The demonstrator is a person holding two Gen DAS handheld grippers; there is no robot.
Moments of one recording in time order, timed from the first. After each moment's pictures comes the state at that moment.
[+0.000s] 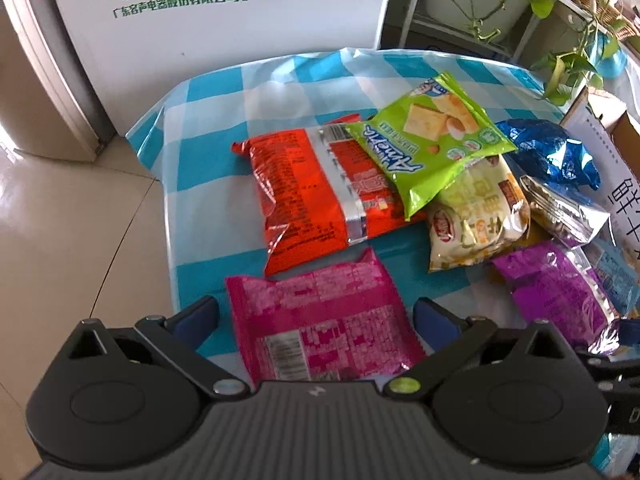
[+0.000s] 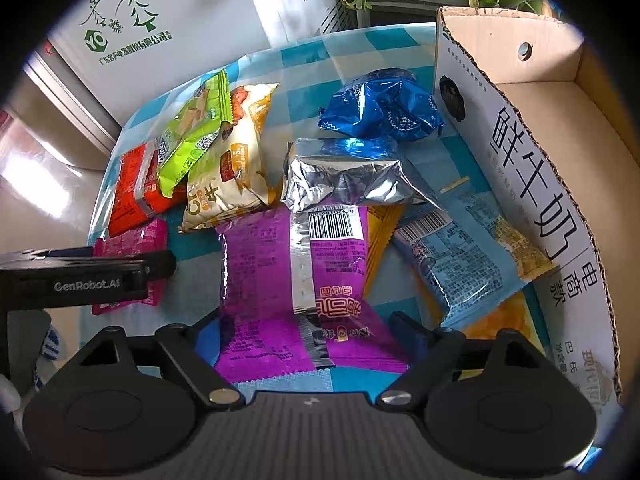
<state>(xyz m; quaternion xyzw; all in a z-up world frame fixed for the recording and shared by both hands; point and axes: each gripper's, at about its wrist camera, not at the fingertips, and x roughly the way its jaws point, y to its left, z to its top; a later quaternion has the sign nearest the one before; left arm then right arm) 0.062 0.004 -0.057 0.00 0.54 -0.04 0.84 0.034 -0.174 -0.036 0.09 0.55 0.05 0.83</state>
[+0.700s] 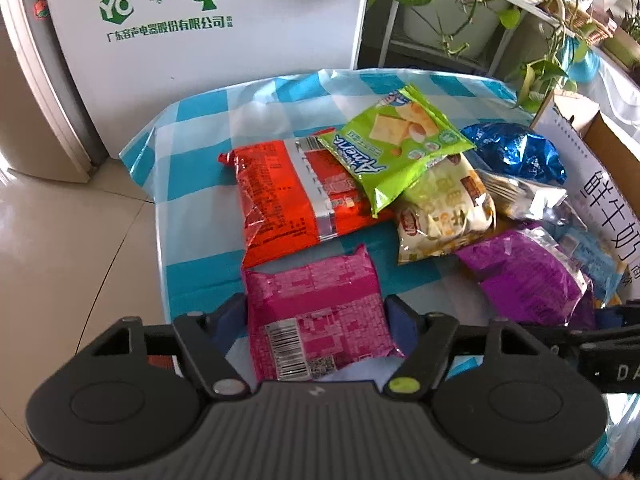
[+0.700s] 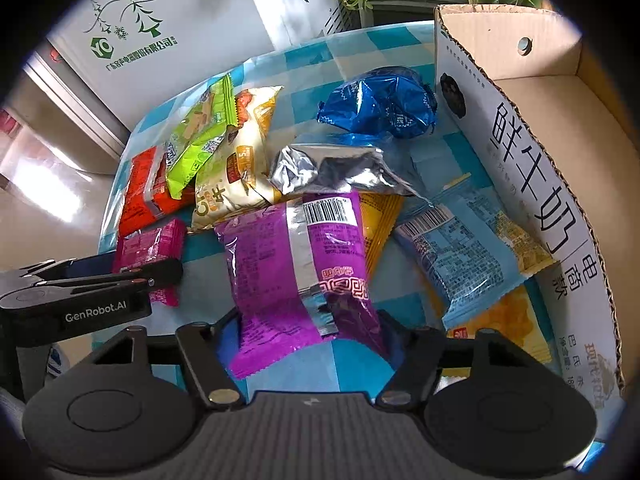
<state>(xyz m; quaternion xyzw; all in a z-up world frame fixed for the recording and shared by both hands) 0.041 -0.003 -0.047 0.00 0.50 -0.06 0.87 0.027 -0.181 -0.031 0.11 0.55 0.07 0.82</state>
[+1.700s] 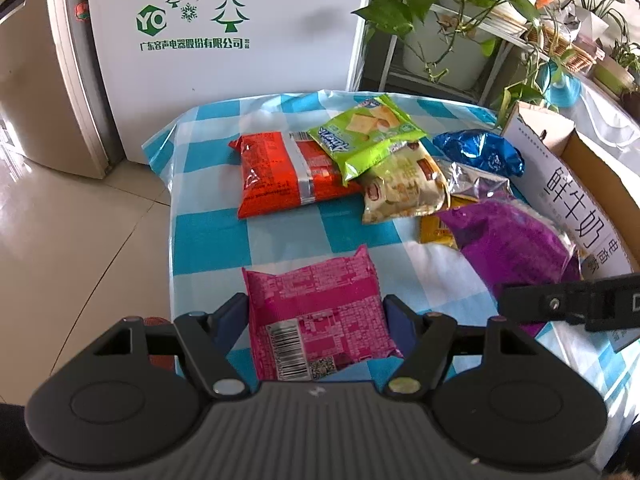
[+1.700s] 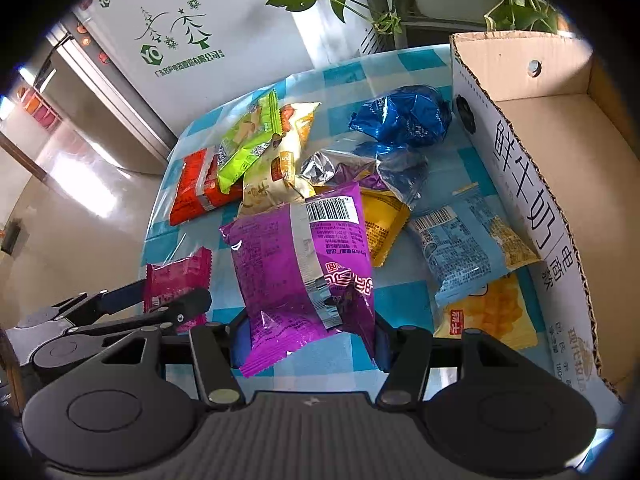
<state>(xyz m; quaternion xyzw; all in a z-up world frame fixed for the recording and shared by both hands) -0.027 -0.012 -0.039 -0.03 0.45 -0.04 0.89 0.001 -0.194 -0.005 0.11 0.53 0.13 0.83</state>
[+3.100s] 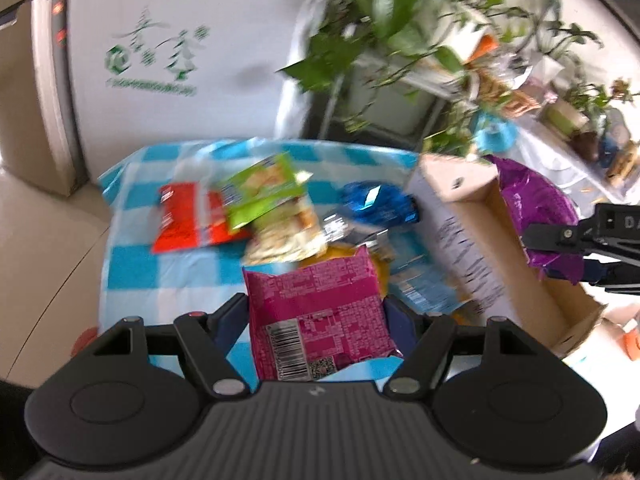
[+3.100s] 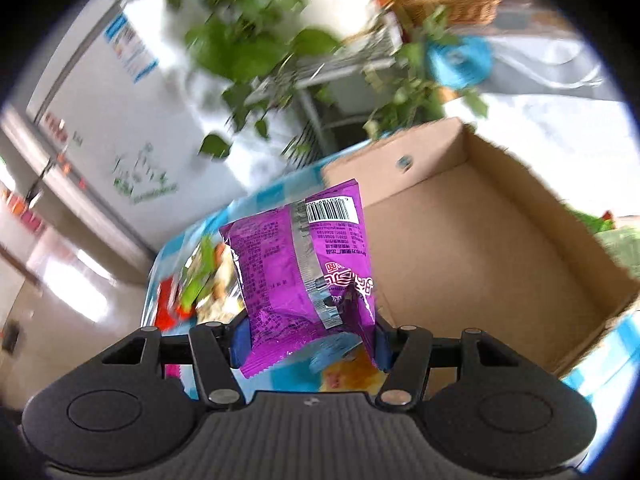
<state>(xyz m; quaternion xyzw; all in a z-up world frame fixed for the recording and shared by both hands) -0.050 -0.078 0.024 -0.08 0.40 -0.09 0.91 -0.031 -0.303 0.062 0.19 0.41 0.05 0.89</state>
